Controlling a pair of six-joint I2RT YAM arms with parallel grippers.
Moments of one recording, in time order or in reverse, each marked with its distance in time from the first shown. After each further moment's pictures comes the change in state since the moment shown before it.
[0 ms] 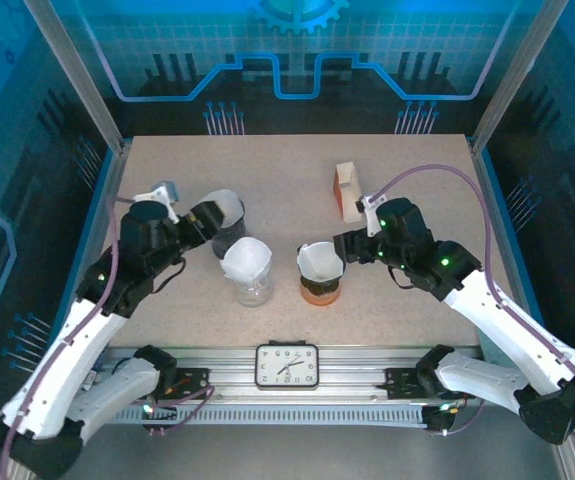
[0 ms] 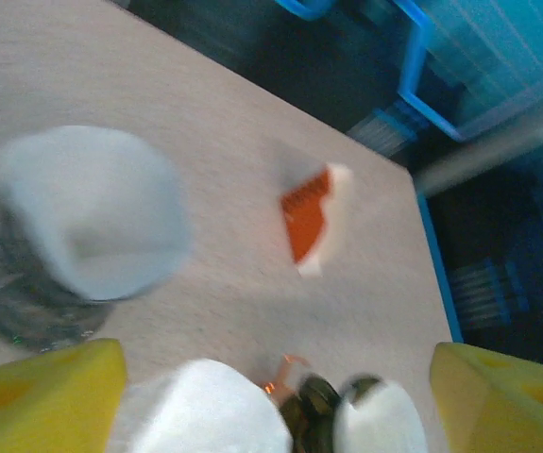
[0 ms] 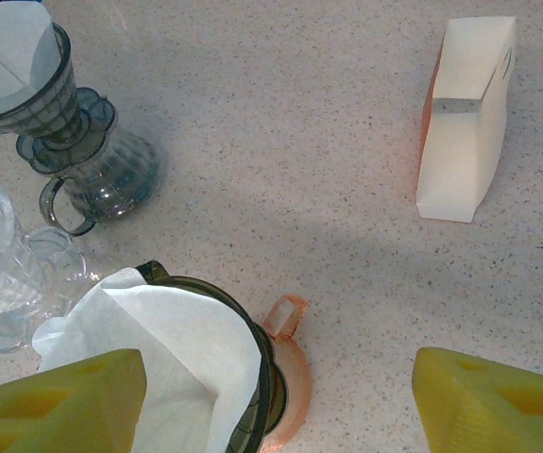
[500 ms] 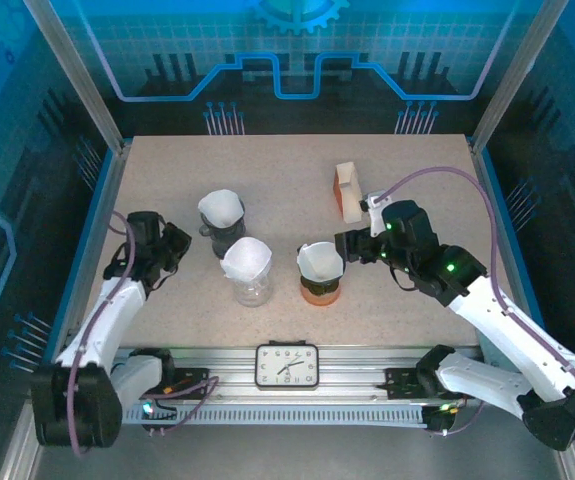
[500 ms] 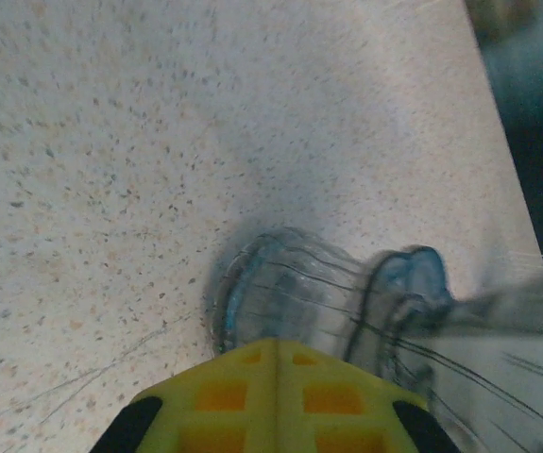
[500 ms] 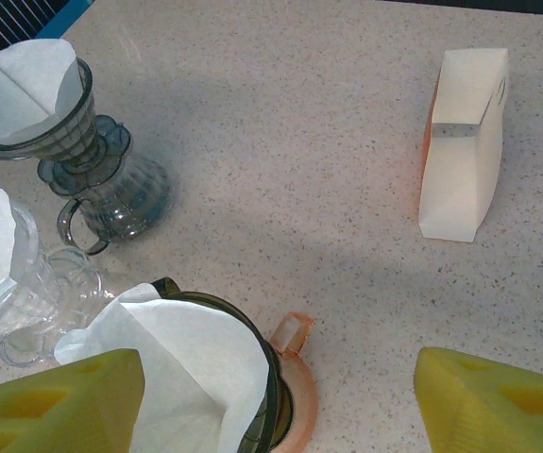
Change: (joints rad) left arm 0.372 0.271 -0.375 0.357 0.208 -0.185; right arm 0.000 -0.043 -0.024 0.040 0.000 0.003
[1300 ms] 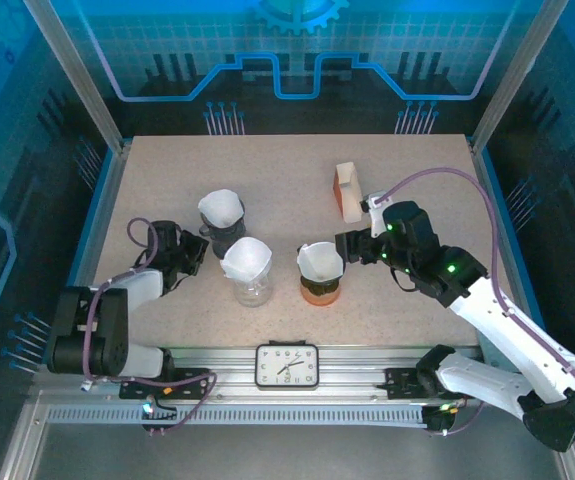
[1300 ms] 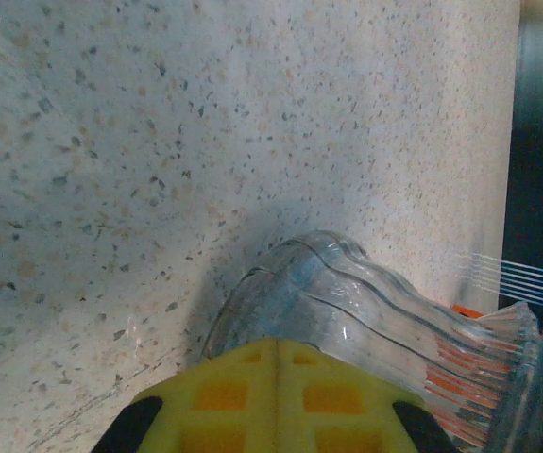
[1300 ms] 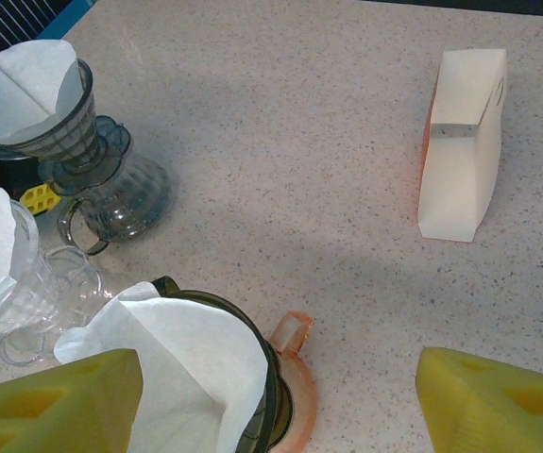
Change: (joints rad) left arm -0.023 0.312 -0.137 0.480 0.119 -0.214; right arm 0.000 -0.004 -0.003 0.000 0.002 0.000
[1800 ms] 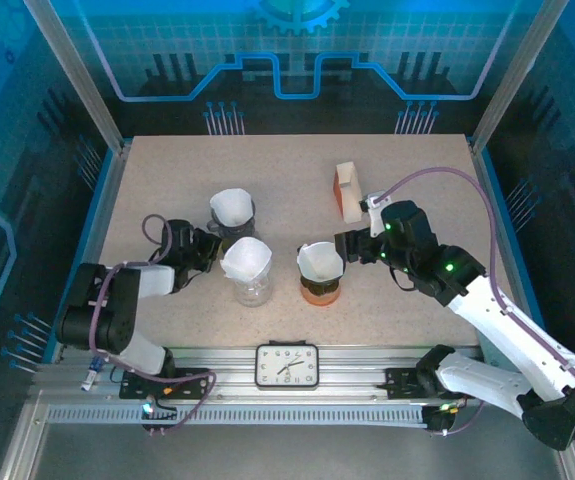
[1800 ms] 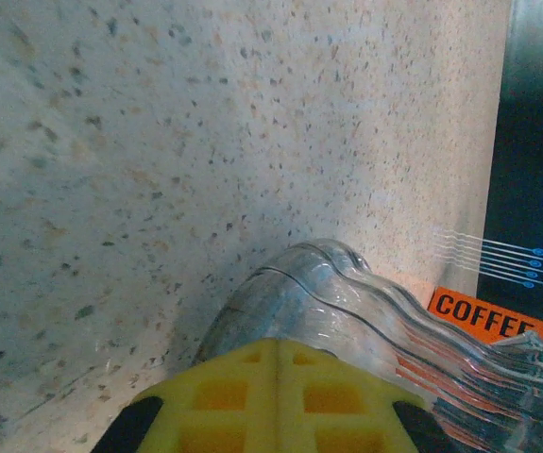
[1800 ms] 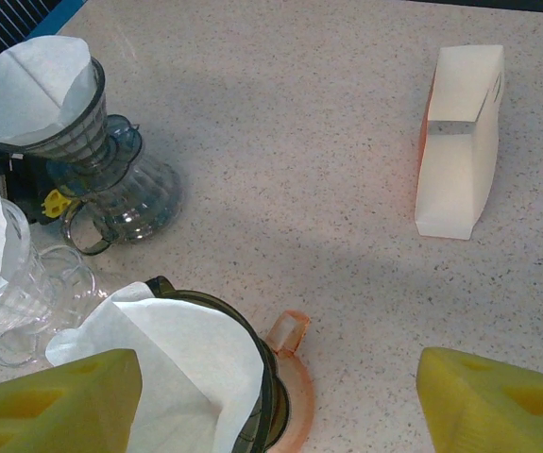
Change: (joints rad) left arm -0.087 0.144 0.012 0.187 0.003 -0.080; right arm 0.000 0.011 0.000 0.001 0.005 0.004
